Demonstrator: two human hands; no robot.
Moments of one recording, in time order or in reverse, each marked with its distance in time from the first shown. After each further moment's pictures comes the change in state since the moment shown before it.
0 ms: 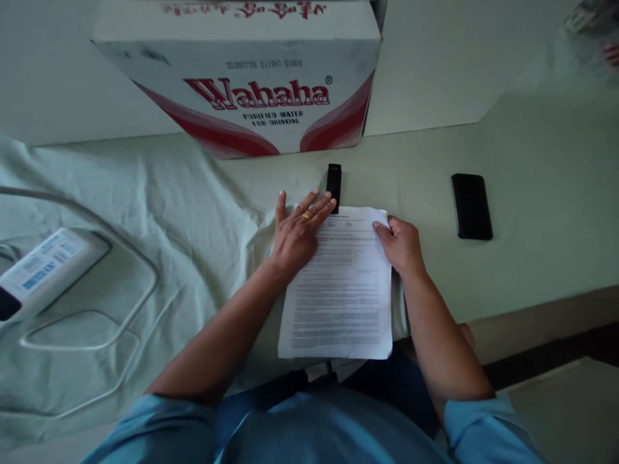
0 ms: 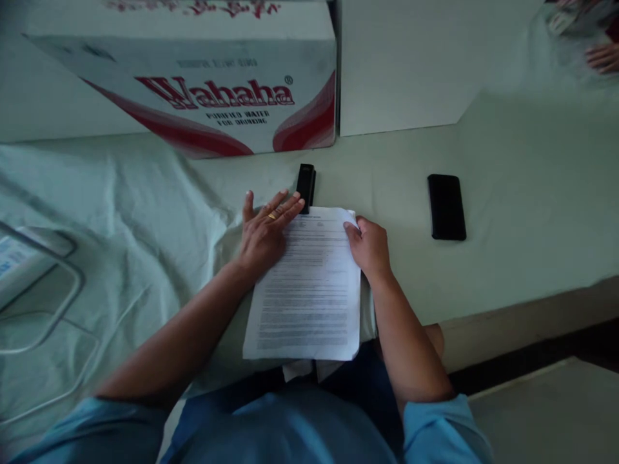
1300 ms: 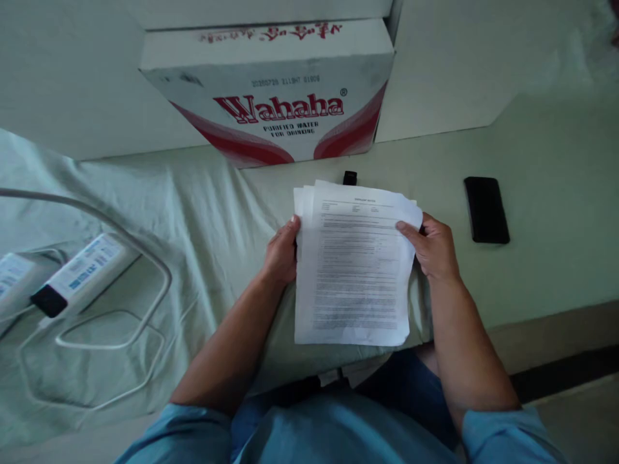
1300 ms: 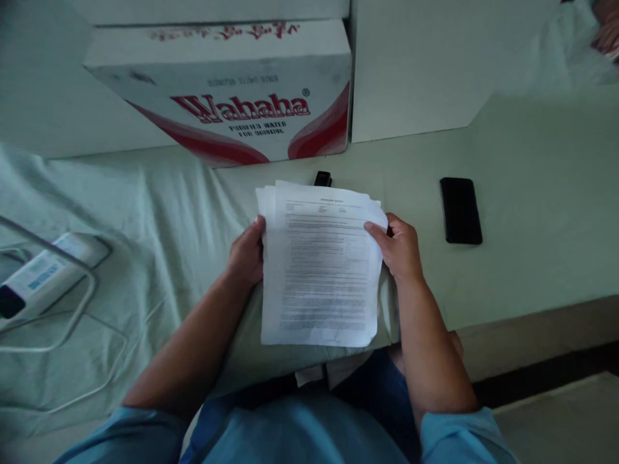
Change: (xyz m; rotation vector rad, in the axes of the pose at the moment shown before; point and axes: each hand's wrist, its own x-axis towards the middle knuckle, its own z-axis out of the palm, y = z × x) left_hand -0.028 -0.015 -0.001 -1.488 0.206 -0.808; right_hand 0.001 0.013 -0.014 0.531 0.099 0.050
